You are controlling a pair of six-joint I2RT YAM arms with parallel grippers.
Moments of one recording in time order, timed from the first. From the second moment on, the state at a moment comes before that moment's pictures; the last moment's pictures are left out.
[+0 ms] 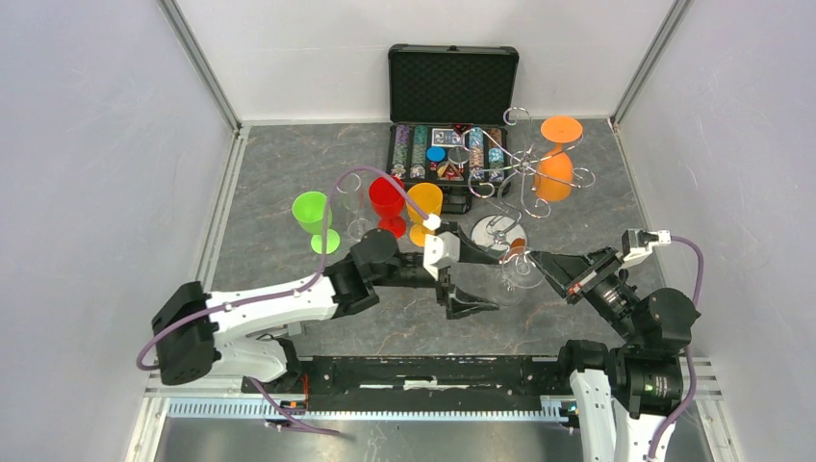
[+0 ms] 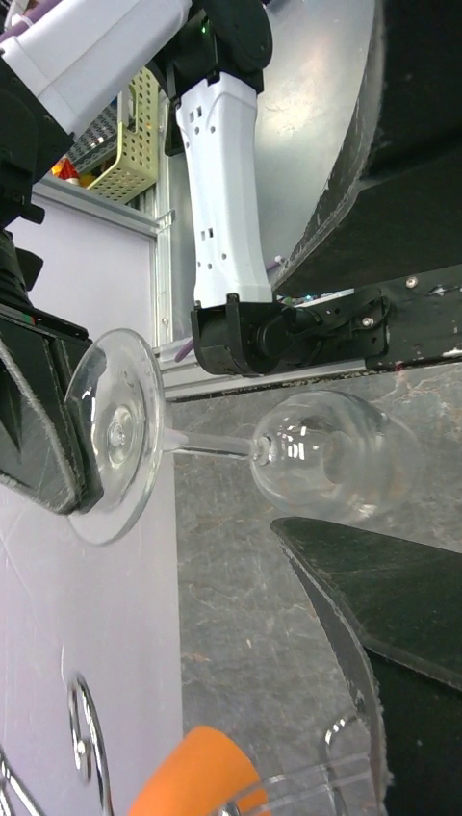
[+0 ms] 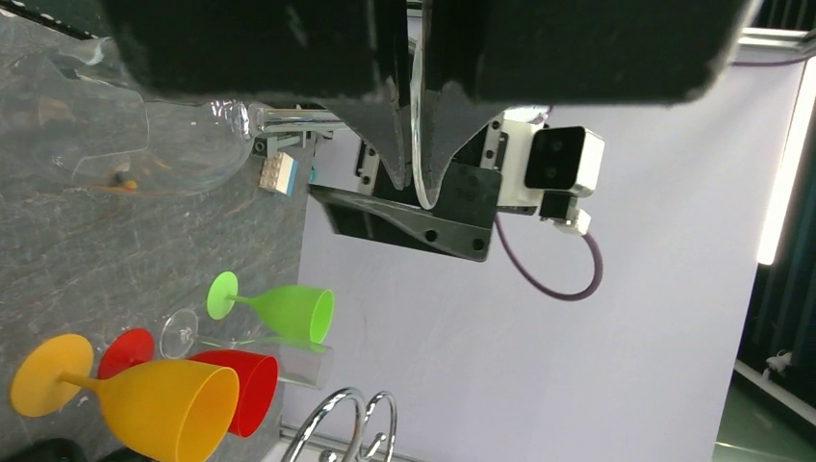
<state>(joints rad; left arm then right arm) -1.11 1.25 0.83 0.56 0.52 -0.07 -0.11 0.20 0.76 -0.51 -0.72 1.37</state>
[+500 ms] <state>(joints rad) -1.15 1.45 0.96 0.69 0.52 -0.07 -0.10 0.20 0.70 -0.42 -0.74 1.40</state>
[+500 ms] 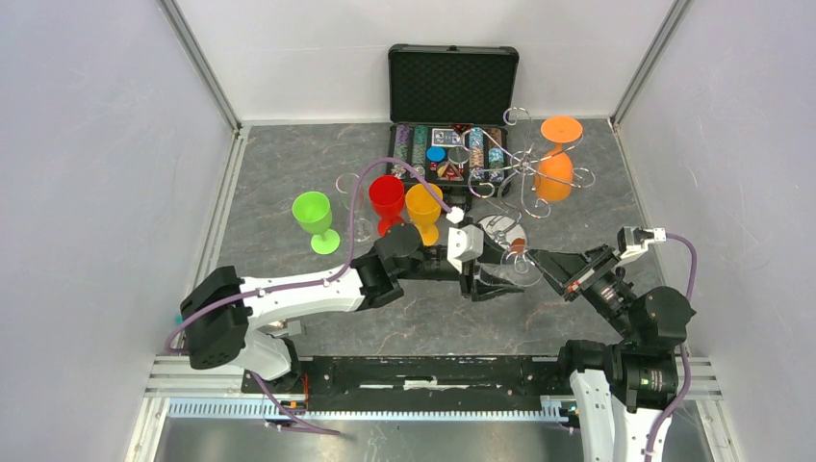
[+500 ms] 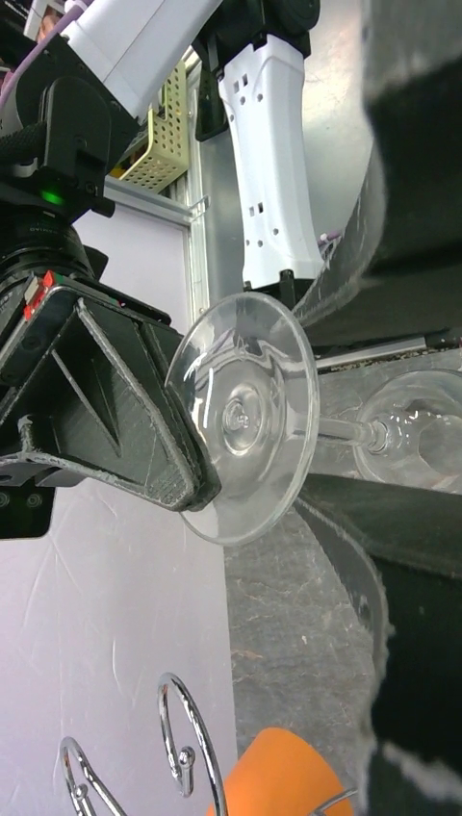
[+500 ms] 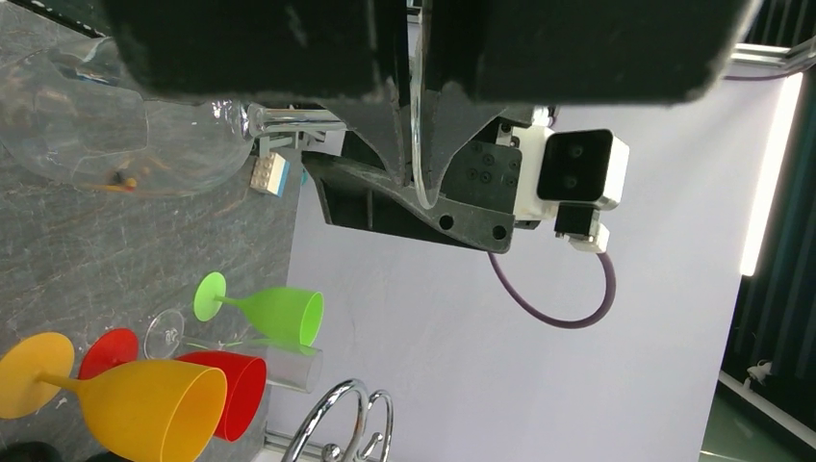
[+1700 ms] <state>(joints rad) -1.14 0.98 1.05 0.16 -0.09 -0.19 -0.14 0.31 0.87 -0.14 -0.65 1.18</state>
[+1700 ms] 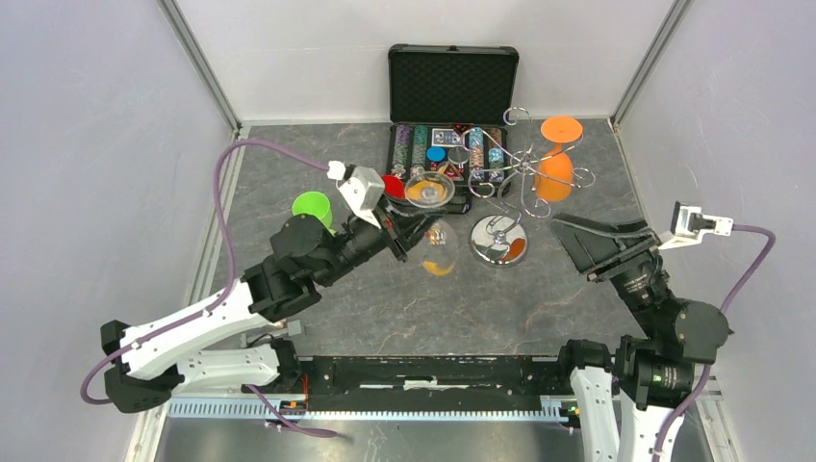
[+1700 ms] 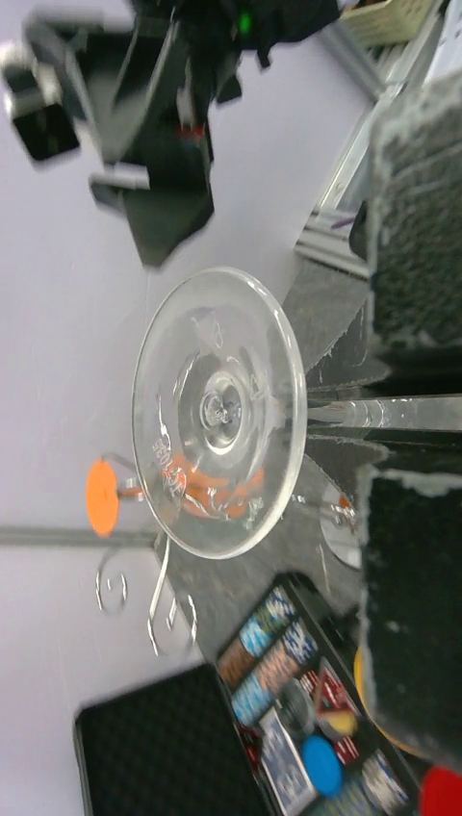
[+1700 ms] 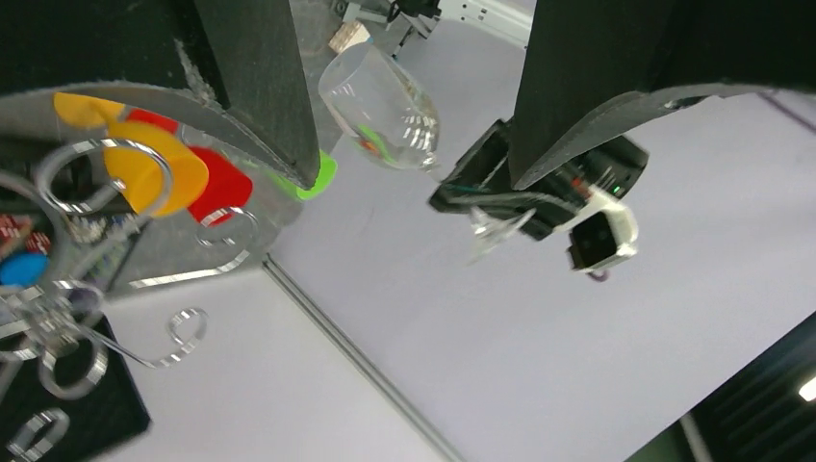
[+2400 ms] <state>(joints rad) -0.62 1.12 1.32 0.00 -0.02 -0.59 -0.04 0.78 0.98 0.40 -0.59 1.24</state>
